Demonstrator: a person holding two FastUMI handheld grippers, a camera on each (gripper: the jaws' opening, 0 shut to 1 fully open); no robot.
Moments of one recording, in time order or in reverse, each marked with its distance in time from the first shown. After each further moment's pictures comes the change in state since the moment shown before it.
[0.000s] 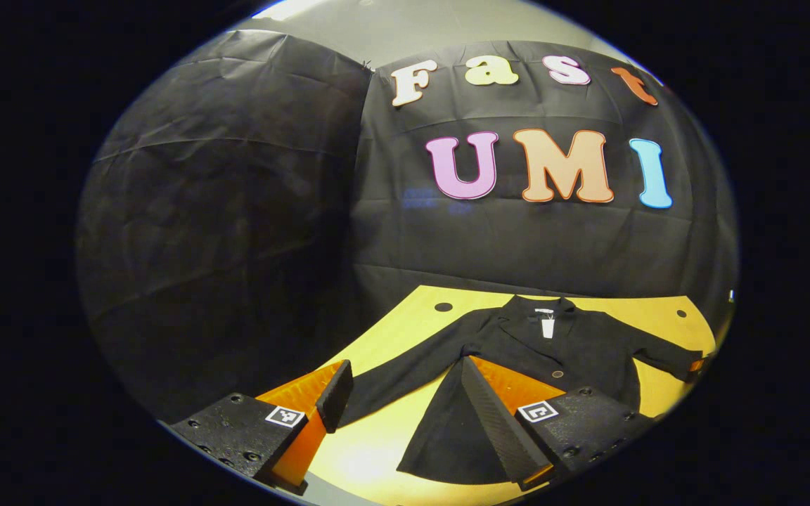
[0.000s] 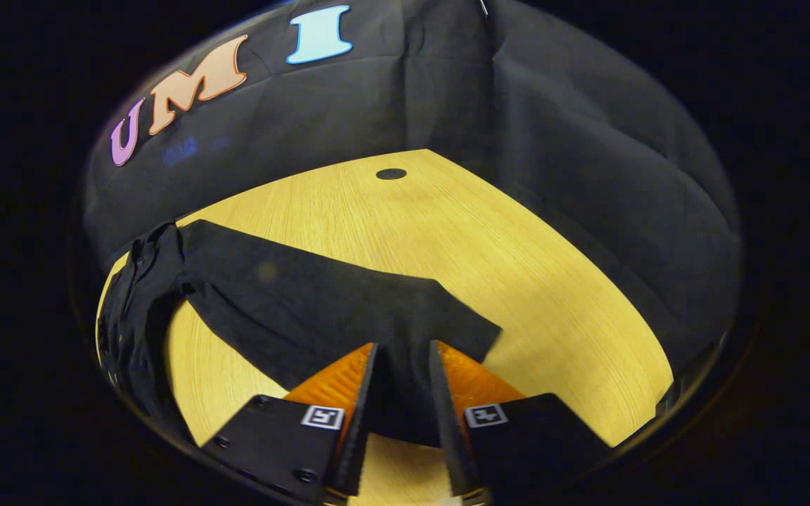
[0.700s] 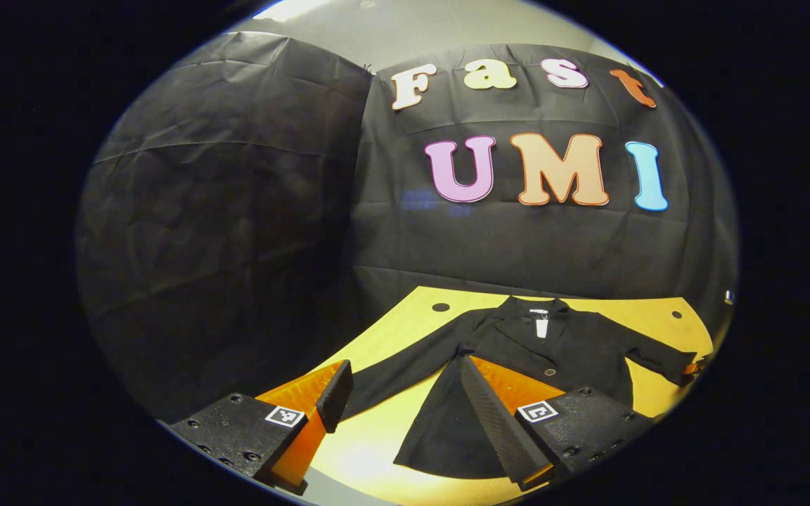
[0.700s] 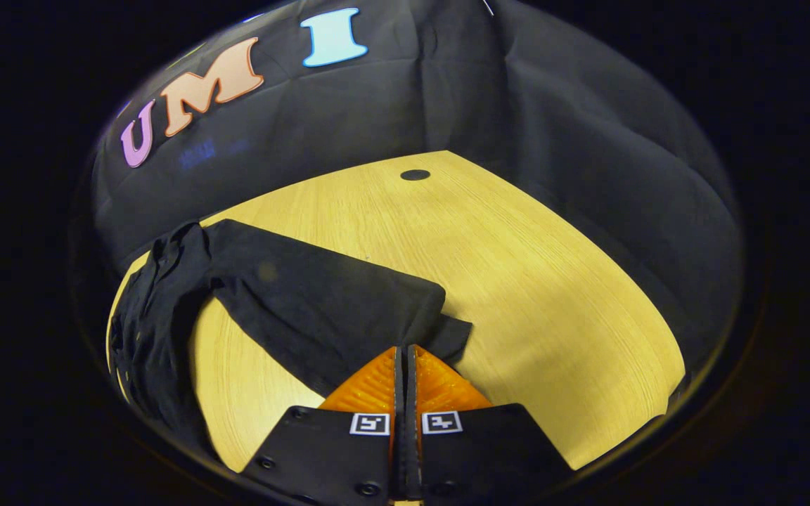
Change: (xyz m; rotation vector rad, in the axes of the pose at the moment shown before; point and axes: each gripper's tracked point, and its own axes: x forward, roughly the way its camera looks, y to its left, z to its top) left arm -0.023 0.001 0.003 0.003 -0.016 0.014; right arm -0.009 0.024 0.000 -0.015 -0.019 0.088
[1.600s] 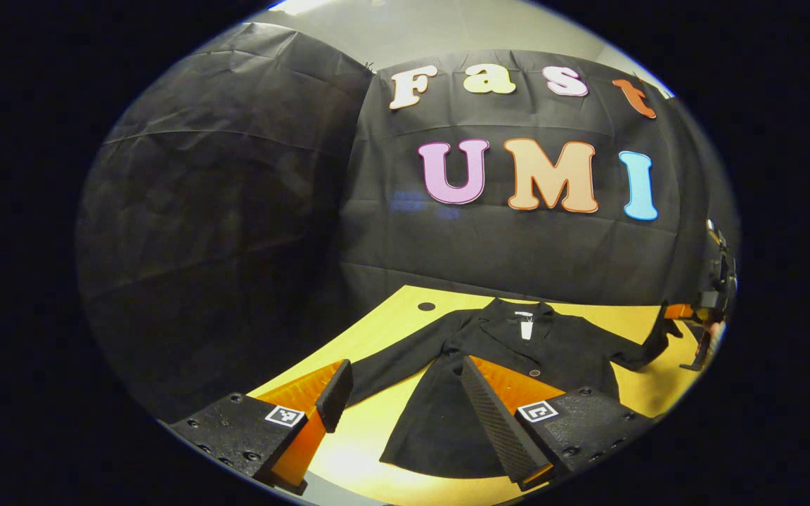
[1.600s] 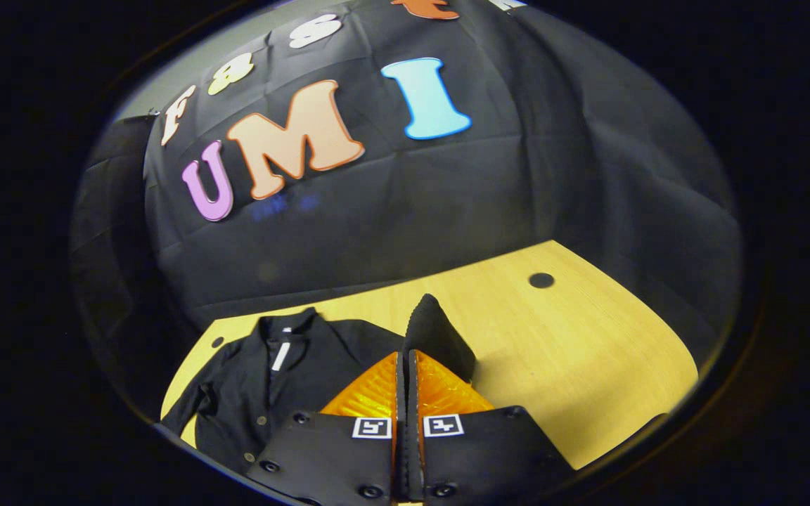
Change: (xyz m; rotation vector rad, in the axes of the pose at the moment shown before) left arm 0.006 -0.002 -0.008 -0.040 -0.006 -0.070; right arm -0.067 0.206 0.134 -0.054 -0.276 0.284
